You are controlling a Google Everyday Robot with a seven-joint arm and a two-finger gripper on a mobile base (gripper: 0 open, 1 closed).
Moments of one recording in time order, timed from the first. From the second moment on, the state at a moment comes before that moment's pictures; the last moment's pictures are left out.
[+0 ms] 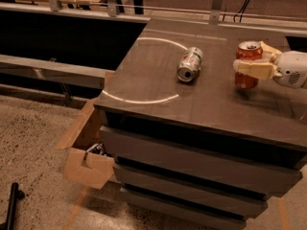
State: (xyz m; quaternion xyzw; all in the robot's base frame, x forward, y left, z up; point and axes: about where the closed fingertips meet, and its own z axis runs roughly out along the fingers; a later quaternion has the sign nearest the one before) arm 0.631 -0.263 0.916 -0.34 0.65 0.33 0.59
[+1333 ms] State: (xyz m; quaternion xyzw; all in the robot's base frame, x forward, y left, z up) arm 0.637 -0.267 0.895 -0.33 0.62 0.37 0.61
